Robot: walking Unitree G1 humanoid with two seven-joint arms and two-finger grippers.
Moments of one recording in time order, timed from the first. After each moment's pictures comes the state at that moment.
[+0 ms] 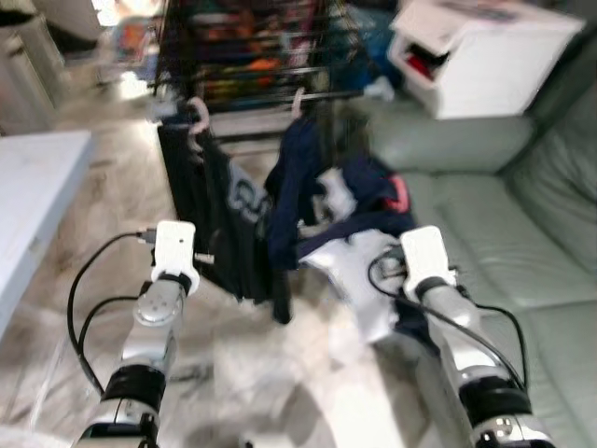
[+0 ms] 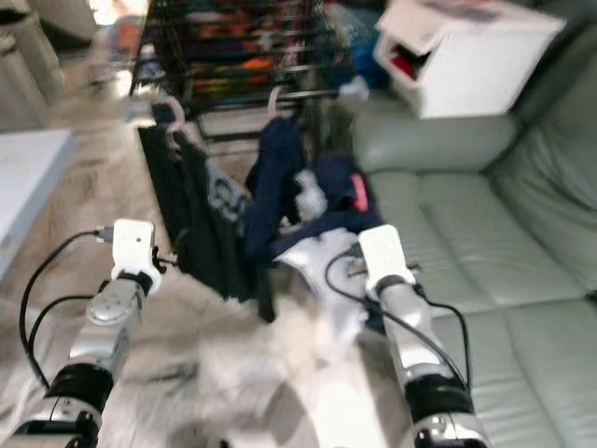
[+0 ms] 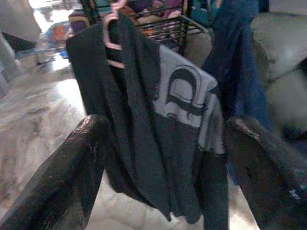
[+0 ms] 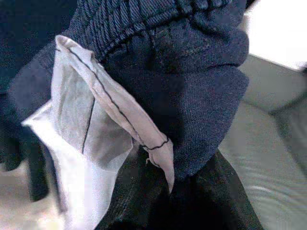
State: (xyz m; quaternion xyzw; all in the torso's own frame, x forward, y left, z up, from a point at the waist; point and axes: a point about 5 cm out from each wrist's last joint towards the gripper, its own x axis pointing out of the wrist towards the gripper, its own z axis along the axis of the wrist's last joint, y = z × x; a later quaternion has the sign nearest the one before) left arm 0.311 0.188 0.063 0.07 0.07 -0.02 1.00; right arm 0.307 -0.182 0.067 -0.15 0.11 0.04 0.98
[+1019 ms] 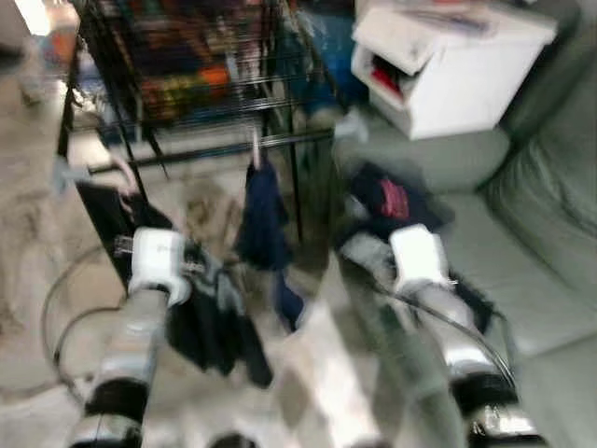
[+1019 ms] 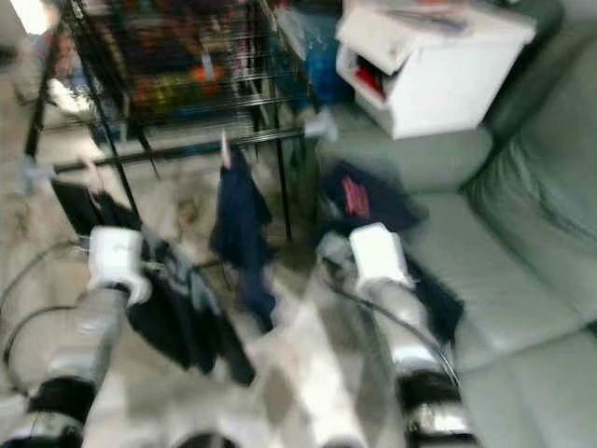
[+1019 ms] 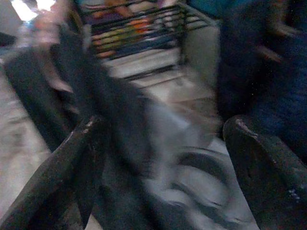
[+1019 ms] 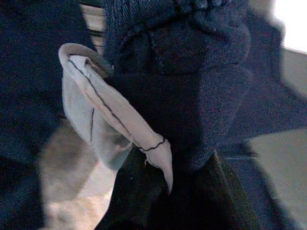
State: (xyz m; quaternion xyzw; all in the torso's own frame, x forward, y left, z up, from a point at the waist) left arm 0.303 0.206 0.062 0.07 0.09 0.01 0.99; right arm 0.312 -0.168 0.060 -0.13 0.13 0.09 0.98
